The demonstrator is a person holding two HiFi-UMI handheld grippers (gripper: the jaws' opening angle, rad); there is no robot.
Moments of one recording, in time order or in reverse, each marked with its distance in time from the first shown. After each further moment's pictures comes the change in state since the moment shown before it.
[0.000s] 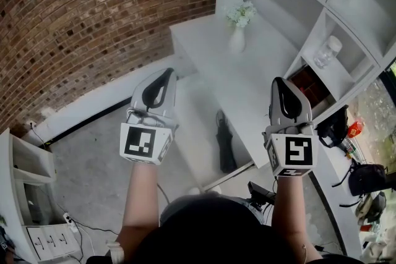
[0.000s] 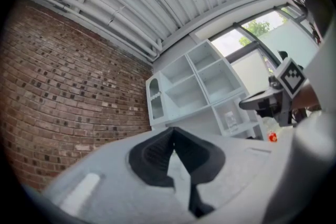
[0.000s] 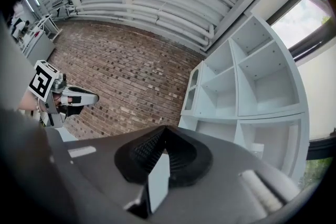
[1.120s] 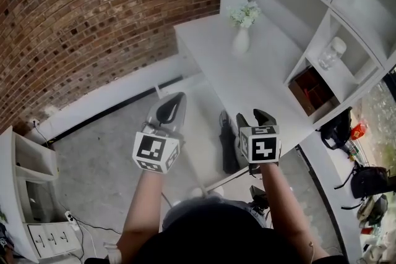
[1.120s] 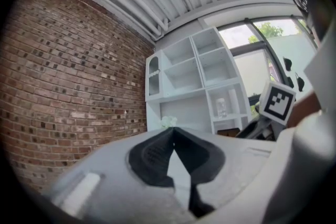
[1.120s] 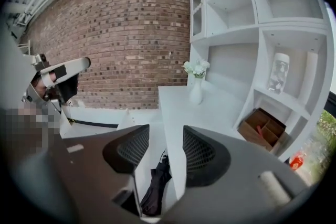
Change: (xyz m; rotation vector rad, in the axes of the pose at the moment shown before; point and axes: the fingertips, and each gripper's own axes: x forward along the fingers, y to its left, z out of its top) left arm -0.020 -0.029 -0.082 -0.147 0.188 -0.058; right arm 0.010 0.082 -0.179 0.256 0.687 0.137
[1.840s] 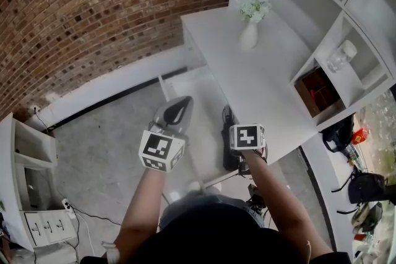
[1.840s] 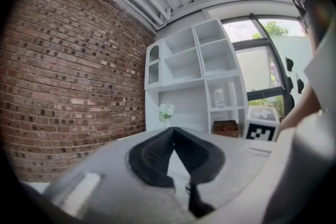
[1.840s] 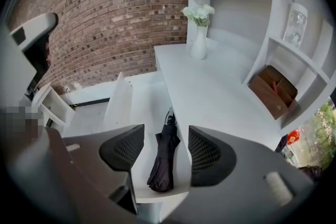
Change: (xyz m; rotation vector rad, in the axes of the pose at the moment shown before) left arm -0.002 -0.009 -0.045 -0.047 0.101 -0.016; right arm 0.061 0.015 -0.117 0.119 0.446 -0.014
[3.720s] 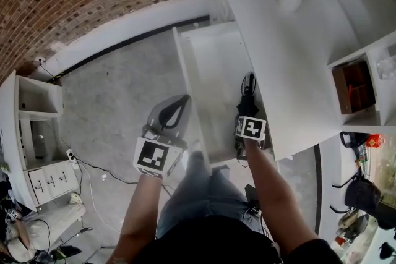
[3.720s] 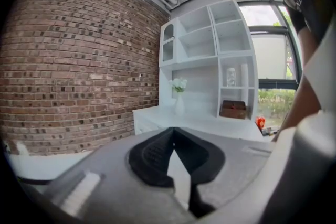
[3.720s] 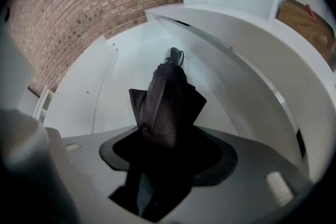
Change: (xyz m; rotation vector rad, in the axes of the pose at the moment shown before) left arm -0.034 0.025 -0.101 -0.098 0.214 0.132; right arm 0.186 0.002 -0.098 0.105 0.153 0.096
